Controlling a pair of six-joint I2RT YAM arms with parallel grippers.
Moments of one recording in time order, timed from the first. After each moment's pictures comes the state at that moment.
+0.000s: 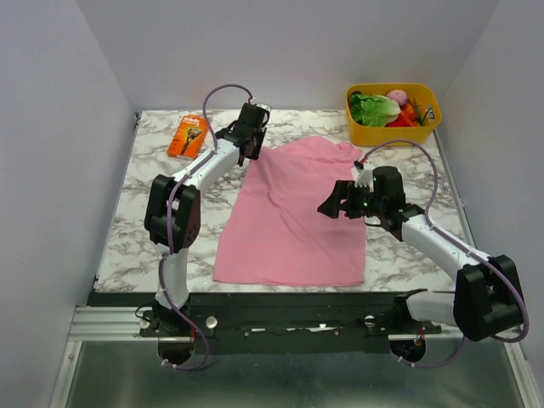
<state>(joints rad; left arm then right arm) -0.44 2.02 1.71 -0.47 -0.26 -0.01 0.30 1.26 0.69 -0.03 -0.46 0.35</state>
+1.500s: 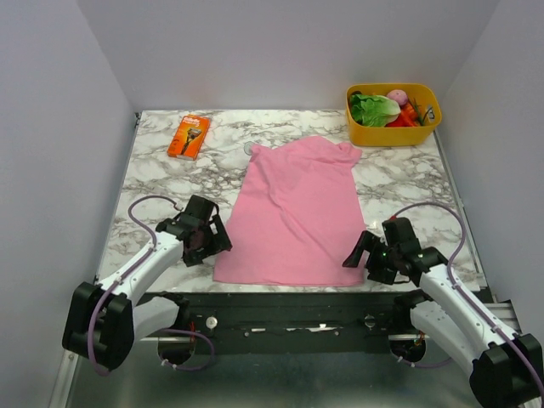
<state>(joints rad) -0.36 1.08 0.60 -0.68 -0.03 -0.76 0.31 0.77 0.38 -0.68 -0.19 0.73</state>
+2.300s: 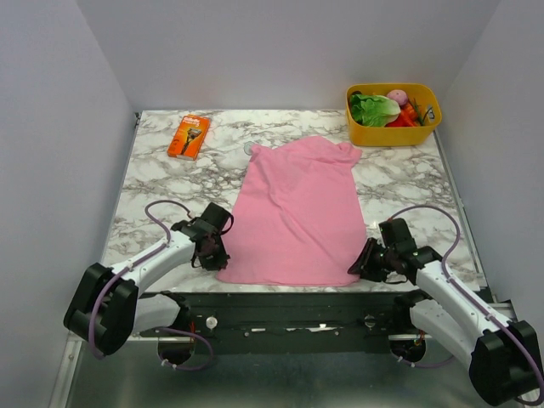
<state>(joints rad) -0.51 1.20 0.57 -0.68 -0.03 -0.85 0.31 0.84 0.34 -0.61 -0.24 0.76</state>
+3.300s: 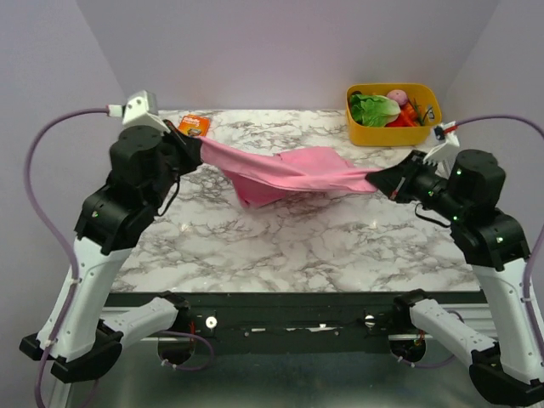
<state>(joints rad) -0.52 1.03 1.58 -0.81 -0.34 -0.62 0.31 0.85 1.31 -0.75 -0.27 0.55</state>
